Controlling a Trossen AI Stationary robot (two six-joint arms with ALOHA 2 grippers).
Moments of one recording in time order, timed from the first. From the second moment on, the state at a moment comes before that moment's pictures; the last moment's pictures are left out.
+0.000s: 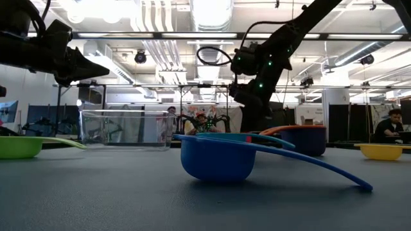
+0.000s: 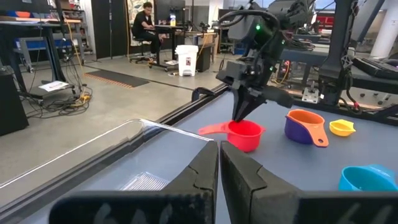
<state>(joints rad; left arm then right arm) 0.32 0.01 0.10 -0.15 -0.19 -0.06 -0.50 1.79 1.19 -0.45 -0.05 -0.10</state>
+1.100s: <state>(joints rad) 0.32 0.01 0.10 -0.15 -0.19 -0.06 -0.59 1.65 1.17 -0.65 -0.03 -0.04</state>
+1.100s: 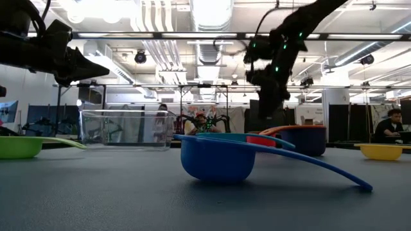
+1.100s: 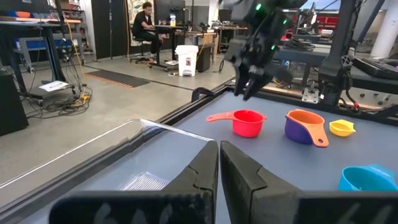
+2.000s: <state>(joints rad) 0.32 0.01 0.10 -0.15 -0.19 -0.06 -0.61 1.62 1.19 -0.76 -0.07 -0.31</state>
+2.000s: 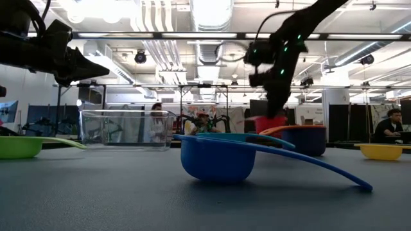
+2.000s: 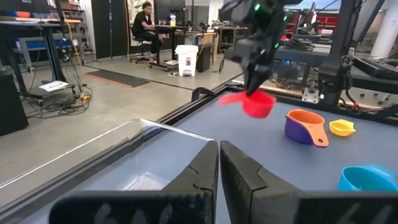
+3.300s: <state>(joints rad) 0.32 0.01 0.10 -0.15 -0.19 -0.06 -0.35 1.37 1.13 -0.96 -0.21 -0.51</state>
